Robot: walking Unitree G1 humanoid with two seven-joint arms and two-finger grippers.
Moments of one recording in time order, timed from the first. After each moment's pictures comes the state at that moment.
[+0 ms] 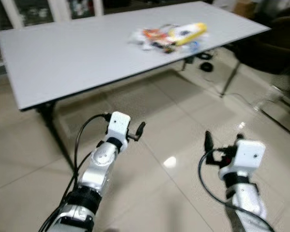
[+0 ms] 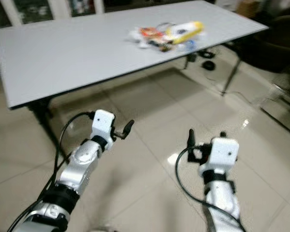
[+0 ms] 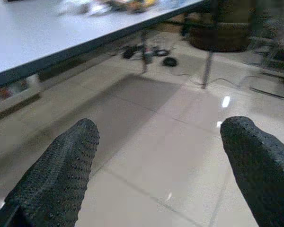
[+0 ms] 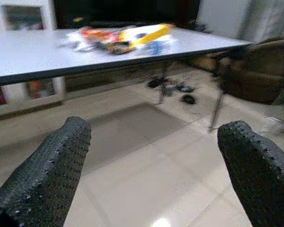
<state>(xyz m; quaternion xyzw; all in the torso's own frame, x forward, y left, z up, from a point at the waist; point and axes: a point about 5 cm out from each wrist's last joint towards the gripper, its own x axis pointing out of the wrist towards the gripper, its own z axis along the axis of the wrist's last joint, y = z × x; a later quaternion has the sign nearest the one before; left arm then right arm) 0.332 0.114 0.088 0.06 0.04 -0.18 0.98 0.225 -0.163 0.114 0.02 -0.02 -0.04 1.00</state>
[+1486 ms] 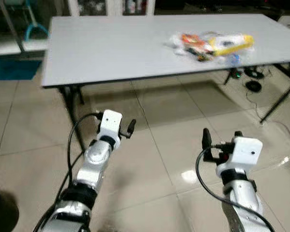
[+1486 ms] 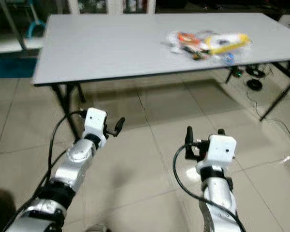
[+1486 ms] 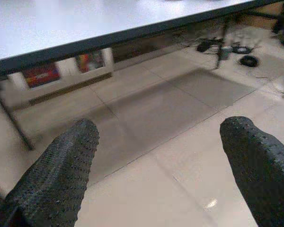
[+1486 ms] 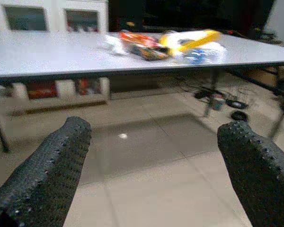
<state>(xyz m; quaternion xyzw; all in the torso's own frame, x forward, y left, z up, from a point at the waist) 0.337 0.117 0.085 0.07 0.05 -0.15 0.99 0.226 -0.171 0.113 0.01 -0.02 -0.06 1.00</state>
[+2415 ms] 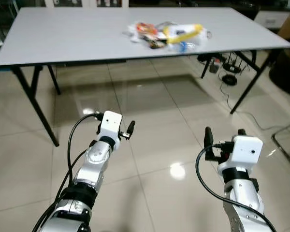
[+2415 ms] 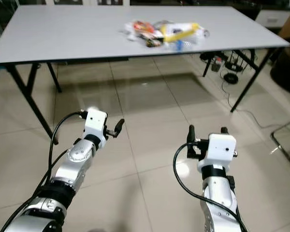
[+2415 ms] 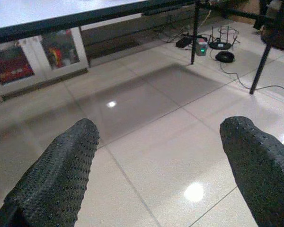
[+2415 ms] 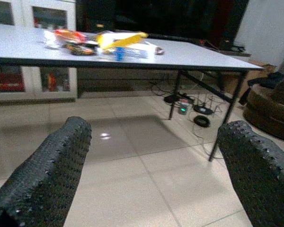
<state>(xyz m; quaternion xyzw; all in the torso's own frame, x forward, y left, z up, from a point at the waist) 0.338 0.124 0.081 0.08 0.06 -0.13 0.99 0.231 -0.168 0.119 -0.03 -0.03 -0.07 1.00</state>
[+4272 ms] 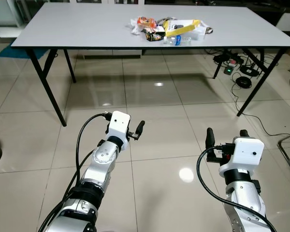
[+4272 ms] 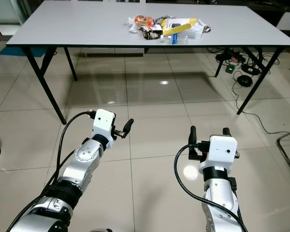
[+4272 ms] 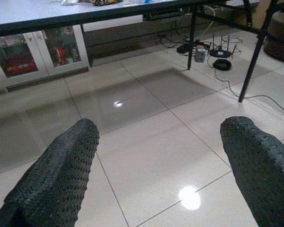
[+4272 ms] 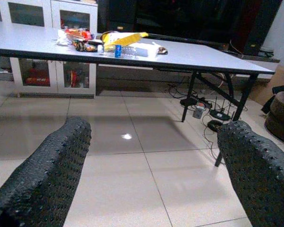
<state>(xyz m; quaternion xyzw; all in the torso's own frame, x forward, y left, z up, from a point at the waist) 0.338 0.108 0.084 0.06 0.04 -0.17 0.98 0.228 -0.171 0.118 -0.03 -0.04 -0.07 1.00</state>
